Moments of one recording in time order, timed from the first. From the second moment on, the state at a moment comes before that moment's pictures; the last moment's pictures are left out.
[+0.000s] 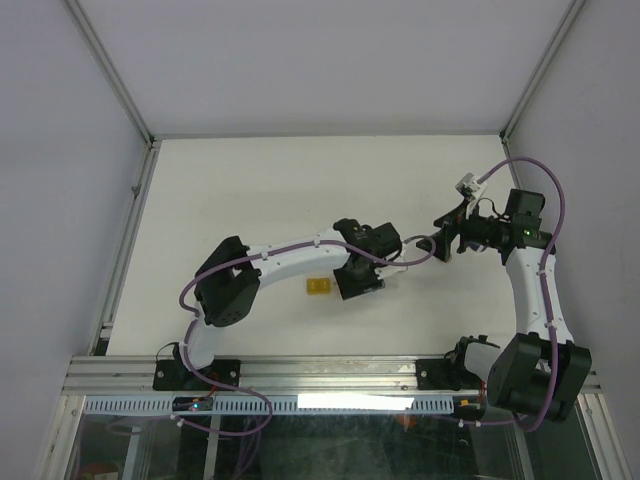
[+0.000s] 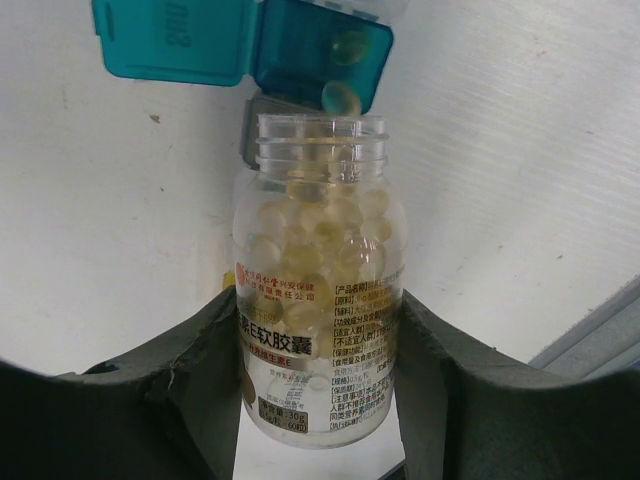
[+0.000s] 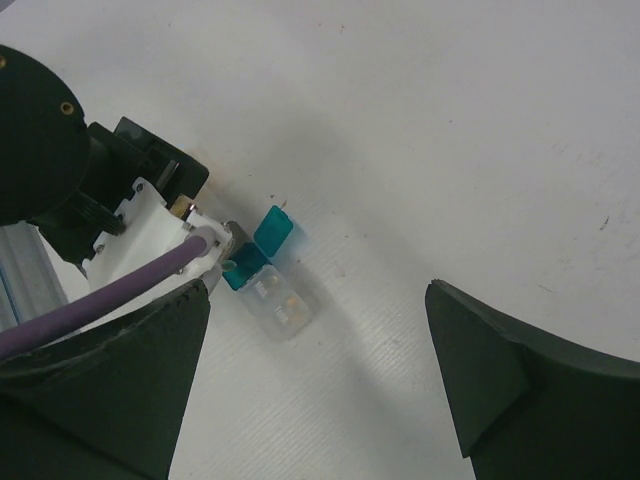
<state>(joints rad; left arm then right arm) -1.10 2.06 1.70 -1.02 -0.06 0.18 -0.24 1.12 0.87 -0.63 -1.10 -0.58</state>
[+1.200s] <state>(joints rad) -1.12 1.30 0.64 0.22 0.04 0.13 -0.24 1.06 0.87 -0.73 -1.21 -0.77</state>
